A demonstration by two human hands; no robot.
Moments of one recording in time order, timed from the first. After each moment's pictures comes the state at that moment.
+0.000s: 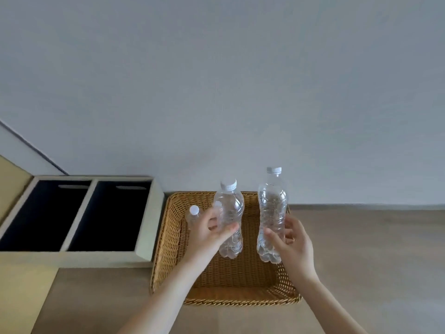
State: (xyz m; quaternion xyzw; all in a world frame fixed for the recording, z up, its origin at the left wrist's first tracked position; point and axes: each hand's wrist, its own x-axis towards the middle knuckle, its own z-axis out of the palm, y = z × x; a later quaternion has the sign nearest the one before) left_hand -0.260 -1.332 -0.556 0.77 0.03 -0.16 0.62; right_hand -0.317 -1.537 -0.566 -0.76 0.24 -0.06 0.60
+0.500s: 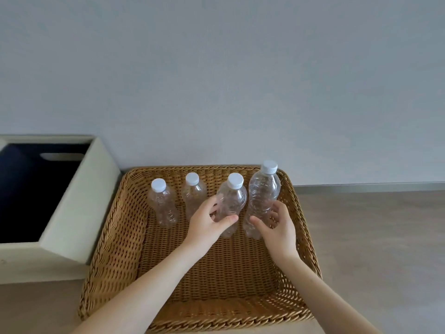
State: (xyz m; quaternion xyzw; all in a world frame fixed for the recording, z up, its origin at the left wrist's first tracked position) left_hand -0.216 -1.386 -0.794 0.78 -0.06 -0.15 0.60; right_hand -0.271 -1.570 -0.801 -0.80 0.20 -0.10 0.56
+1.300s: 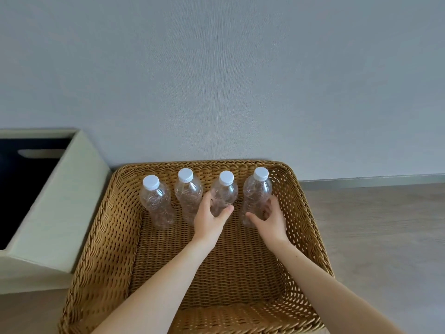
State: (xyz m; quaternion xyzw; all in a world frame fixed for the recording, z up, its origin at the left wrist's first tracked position) left_hand -0.189 -1.409 -0.862 0.80 0.02 -0.09 0.60; right_hand -0.227 -1.578 -0.868 -0.80 0.22 -0.06 0.56
